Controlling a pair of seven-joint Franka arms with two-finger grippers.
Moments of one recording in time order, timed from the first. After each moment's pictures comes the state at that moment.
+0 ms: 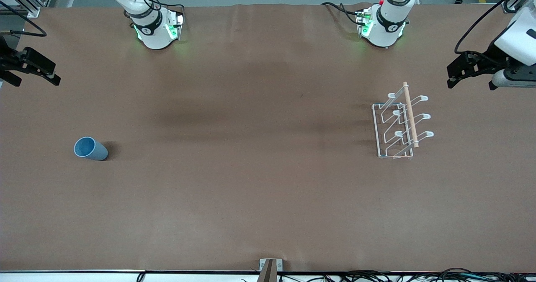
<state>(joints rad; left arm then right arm) 0.07 -0.04 -0.18 -1.54 0.03 1.56 -0.04 -0.07 -0.03 0.06 -1.49 0.04 1.49 0.00</state>
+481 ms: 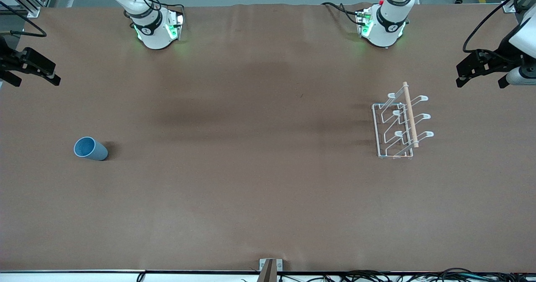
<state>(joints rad) 0.09 -0.03 -0.18 -1.53 0.03 1.55 -0.03 -0.07 -0.03 0.06 -1.49 0.04 1.49 0.00</state>
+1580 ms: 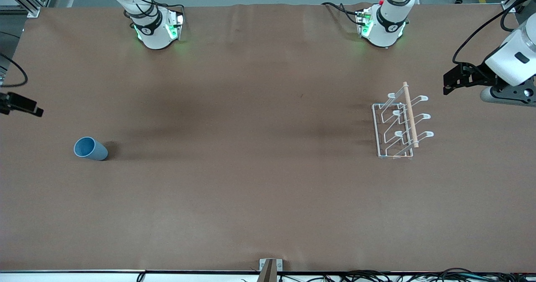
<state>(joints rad) 0.08 0.03 -0.19 -1.53 0.03 1.53 0.03 -0.27 0.14 0.05 -1.58 0.03 1.66 -0.11</state>
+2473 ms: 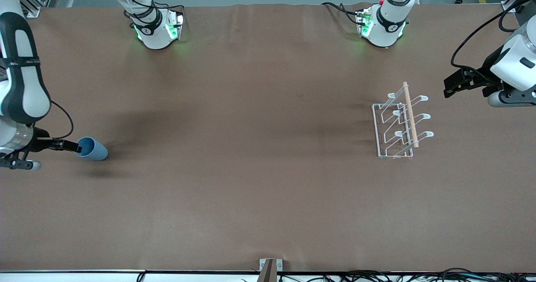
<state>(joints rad) 0.08 0.04 -0.19 -1.53 0.03 1.53 -0.11 -0.36 0.40 0.05 -1.86 0.03 2.20 -0.21</state>
